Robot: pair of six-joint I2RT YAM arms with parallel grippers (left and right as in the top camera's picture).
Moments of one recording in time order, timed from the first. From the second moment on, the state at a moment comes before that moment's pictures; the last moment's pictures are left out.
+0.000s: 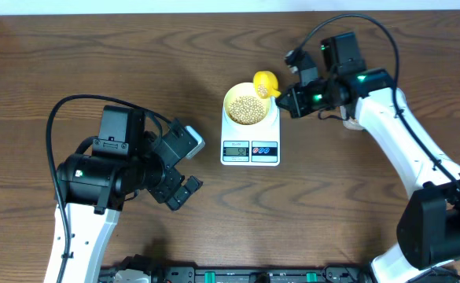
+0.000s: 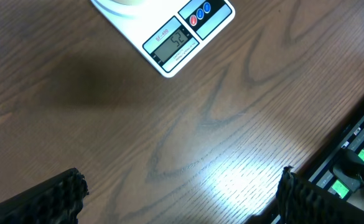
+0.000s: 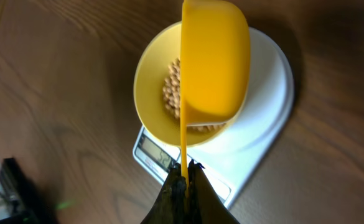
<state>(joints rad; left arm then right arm) -0.17 1.10 1.18 -1.27 0.37 0.59 0.25 1.76 1.41 -0.72 -0.61 0.00</state>
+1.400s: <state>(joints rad) -0.17 1.10 1.18 -1.27 0.37 0.59 0.10 1.55 1.40 -1.04 0.41 -0.07</state>
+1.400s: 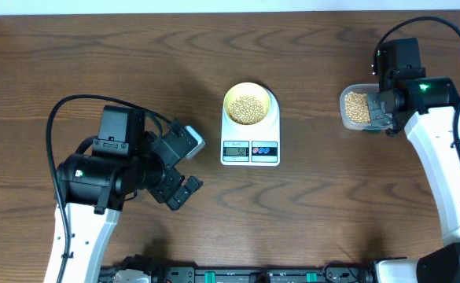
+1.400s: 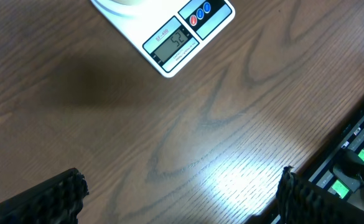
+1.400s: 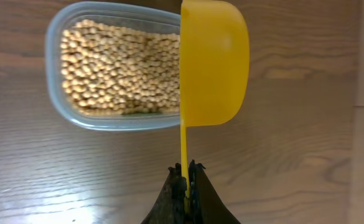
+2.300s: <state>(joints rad) -0.17 1.10 1.18 -1.27 0.37 0.59 0.45 1.77 1.40 -0.56 -0.30 -0.42</state>
